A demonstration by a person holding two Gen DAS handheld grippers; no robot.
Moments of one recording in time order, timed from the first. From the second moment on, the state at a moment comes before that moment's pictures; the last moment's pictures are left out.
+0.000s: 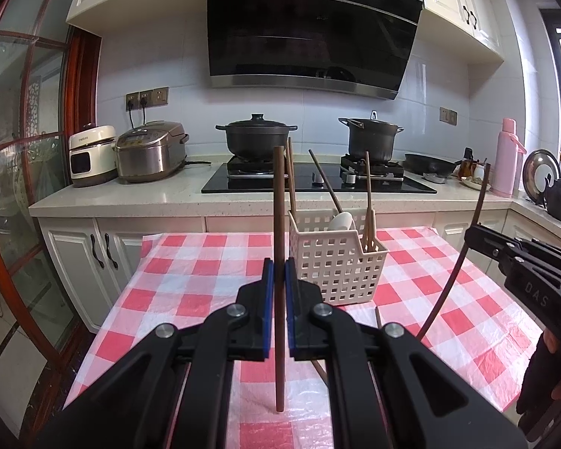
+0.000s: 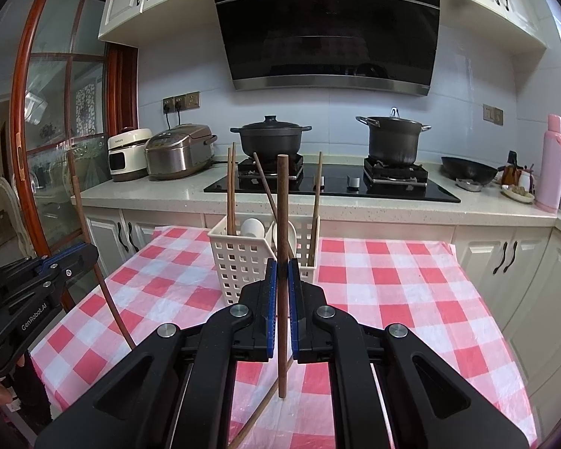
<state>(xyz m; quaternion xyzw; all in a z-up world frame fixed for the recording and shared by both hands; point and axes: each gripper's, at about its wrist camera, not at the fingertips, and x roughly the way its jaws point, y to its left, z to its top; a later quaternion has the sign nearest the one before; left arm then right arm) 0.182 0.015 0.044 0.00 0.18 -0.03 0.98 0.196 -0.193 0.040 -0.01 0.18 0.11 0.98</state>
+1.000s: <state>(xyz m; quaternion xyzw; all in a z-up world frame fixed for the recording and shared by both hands) 0.325 0.015 0.184 -0.03 0.18 -0.07 0.98 0.328 -0.202 0.136 0.02 0.18 0.11 0.98</state>
